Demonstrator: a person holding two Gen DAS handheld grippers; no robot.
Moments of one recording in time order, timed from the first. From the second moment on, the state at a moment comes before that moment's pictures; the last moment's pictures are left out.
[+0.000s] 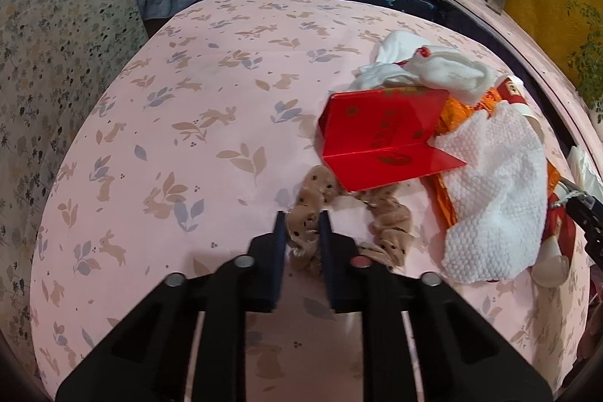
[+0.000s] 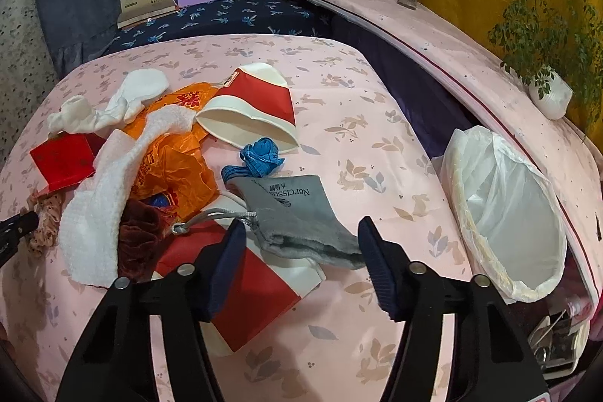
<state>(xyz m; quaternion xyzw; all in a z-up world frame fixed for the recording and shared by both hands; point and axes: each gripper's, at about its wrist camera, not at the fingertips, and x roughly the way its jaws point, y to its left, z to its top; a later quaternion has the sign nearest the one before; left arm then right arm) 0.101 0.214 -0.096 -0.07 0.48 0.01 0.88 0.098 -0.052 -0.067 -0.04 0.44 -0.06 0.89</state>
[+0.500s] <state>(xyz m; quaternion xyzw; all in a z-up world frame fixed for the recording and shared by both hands) 0.060 0.176 -0.044 -0.06 0.43 -0.03 0.90 0.075 -0.076 -0.028 -0.01 0.40 -0.07 0.91</state>
